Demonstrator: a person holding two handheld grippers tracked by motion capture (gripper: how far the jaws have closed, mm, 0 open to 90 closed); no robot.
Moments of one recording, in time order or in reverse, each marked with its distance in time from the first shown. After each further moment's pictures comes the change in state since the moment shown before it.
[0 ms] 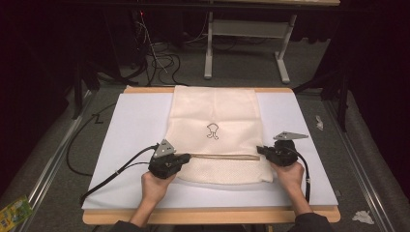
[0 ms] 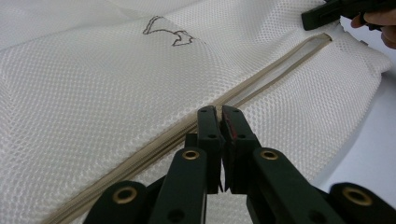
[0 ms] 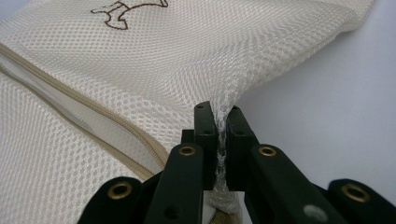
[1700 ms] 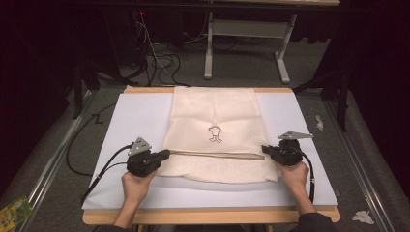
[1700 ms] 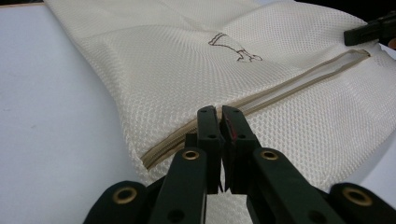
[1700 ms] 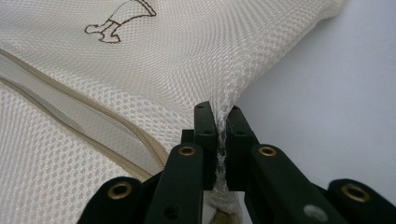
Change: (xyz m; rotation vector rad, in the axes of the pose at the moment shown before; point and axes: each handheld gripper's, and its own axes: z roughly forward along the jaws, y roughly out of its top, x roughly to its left) left arm 0.037 -0.012 -0.041 -0.052 0.087 -0.093; right arm -0.012 -0.003 -0.006 0.001 -0.035 0.013
